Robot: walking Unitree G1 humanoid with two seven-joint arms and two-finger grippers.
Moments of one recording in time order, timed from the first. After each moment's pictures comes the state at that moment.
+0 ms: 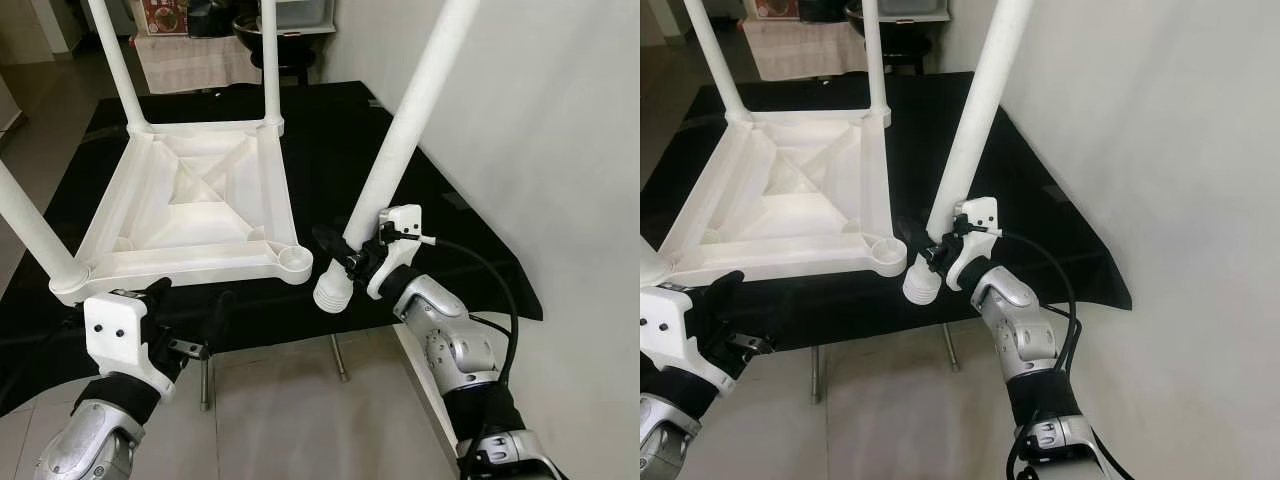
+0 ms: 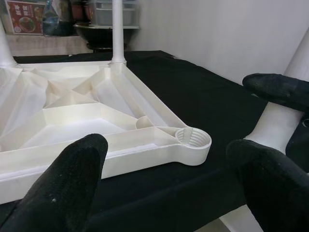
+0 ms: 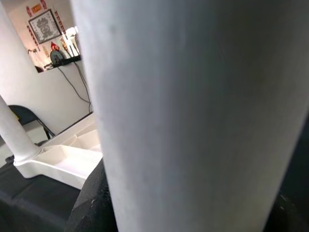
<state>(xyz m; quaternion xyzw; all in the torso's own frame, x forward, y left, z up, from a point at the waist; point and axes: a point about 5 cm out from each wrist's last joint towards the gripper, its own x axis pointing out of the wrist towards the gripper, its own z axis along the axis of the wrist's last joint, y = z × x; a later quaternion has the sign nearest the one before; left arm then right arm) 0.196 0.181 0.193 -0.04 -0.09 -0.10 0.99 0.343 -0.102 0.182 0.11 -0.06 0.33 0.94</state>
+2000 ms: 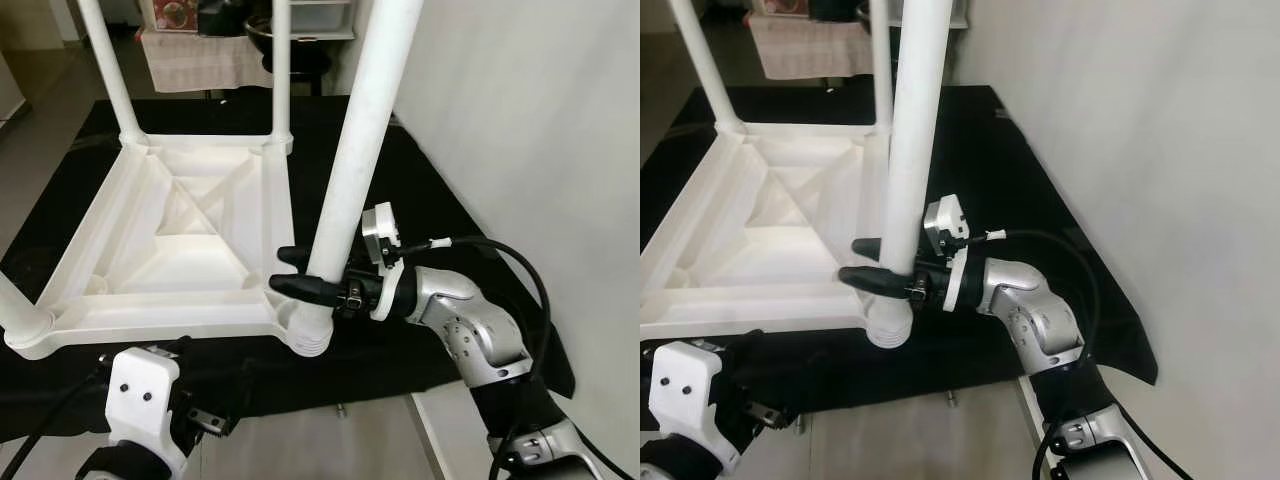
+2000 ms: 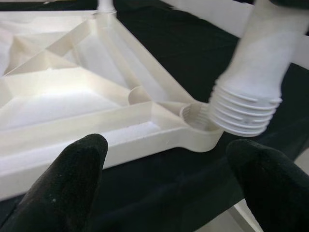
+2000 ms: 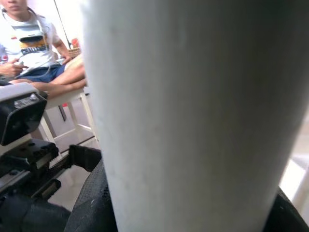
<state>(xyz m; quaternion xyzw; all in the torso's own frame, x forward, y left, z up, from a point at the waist) 0.144 0.155 0.182 -0.01 0.01 -0.13 0.99 0.301 -0.076 0.223 0.05 -0.05 0.67 0.74</state>
